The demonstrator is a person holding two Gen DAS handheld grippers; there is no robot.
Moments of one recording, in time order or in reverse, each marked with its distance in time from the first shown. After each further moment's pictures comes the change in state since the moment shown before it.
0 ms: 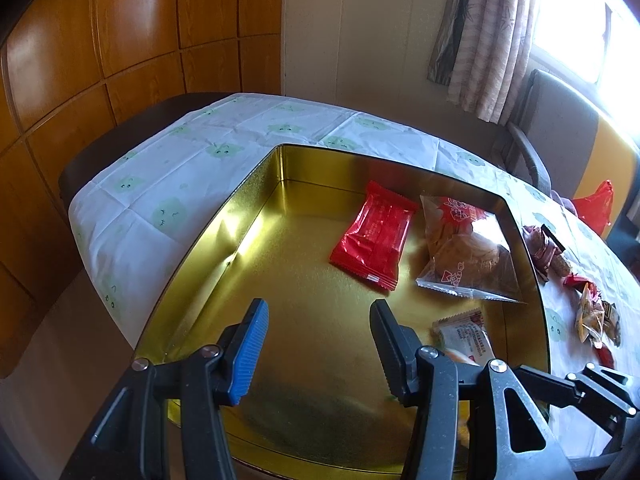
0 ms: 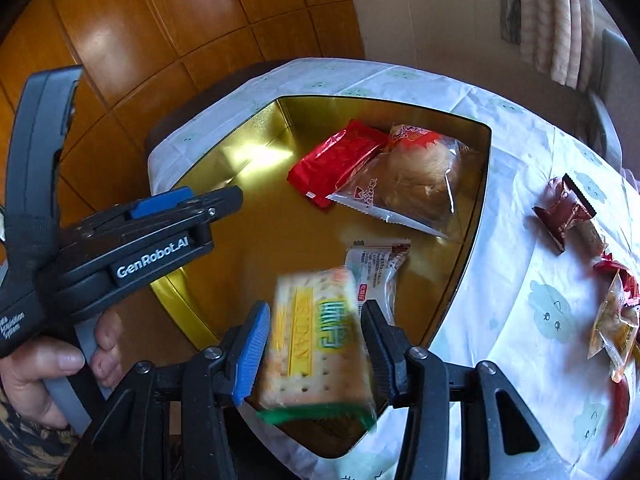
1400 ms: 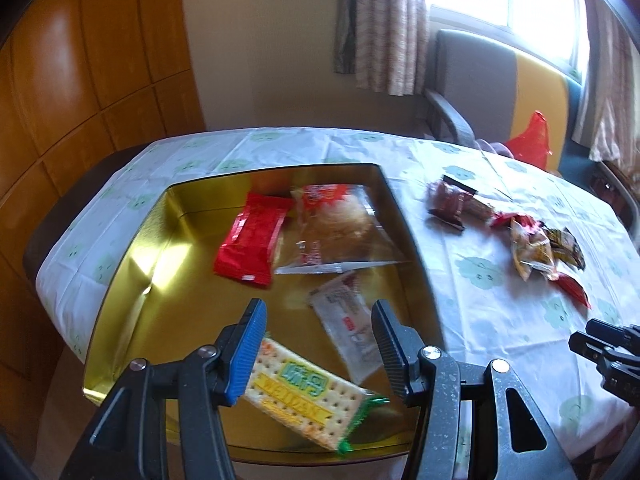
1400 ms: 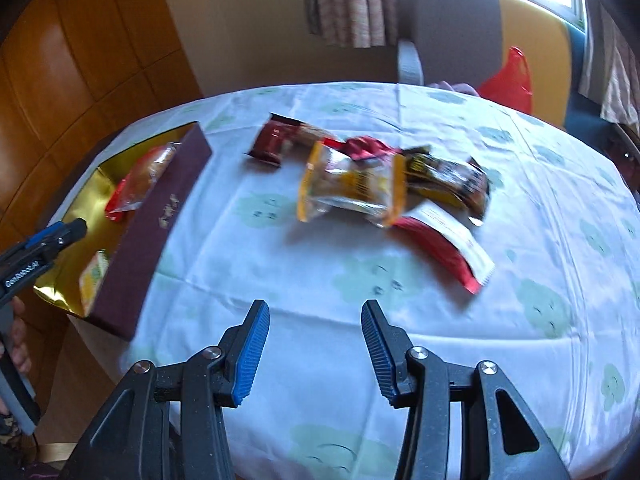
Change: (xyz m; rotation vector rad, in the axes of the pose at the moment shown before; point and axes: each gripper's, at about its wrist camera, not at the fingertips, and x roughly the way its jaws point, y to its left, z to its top) left arm -0.035 -0.096 -0.021 0.295 -0.044 -0.137; right arm -0.117 -0.139 -0.124 0.417 -0.108 -0.389
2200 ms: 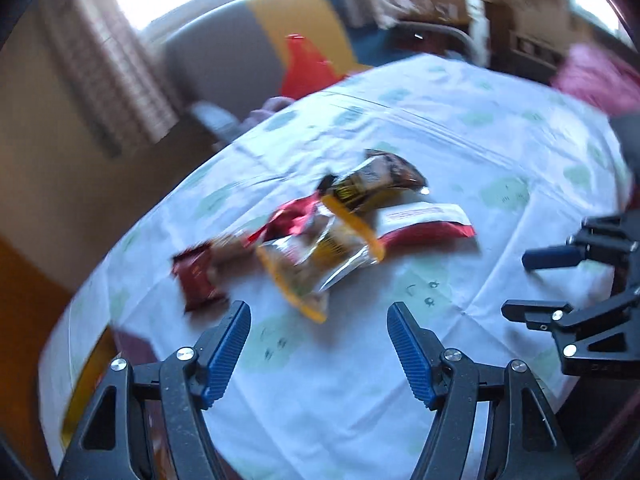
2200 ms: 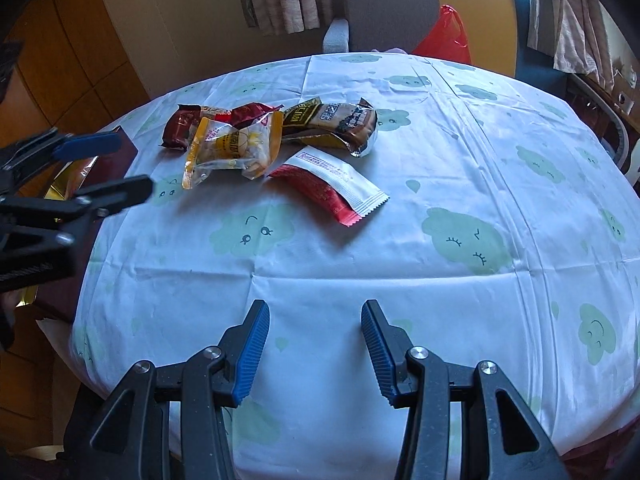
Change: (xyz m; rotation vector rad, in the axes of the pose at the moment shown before) left arm 0.033 -0.214 0.026 0.822 0.004 -0.362; right arm 0.001 -0.068 -0.032 0.139 0.036 -0.071
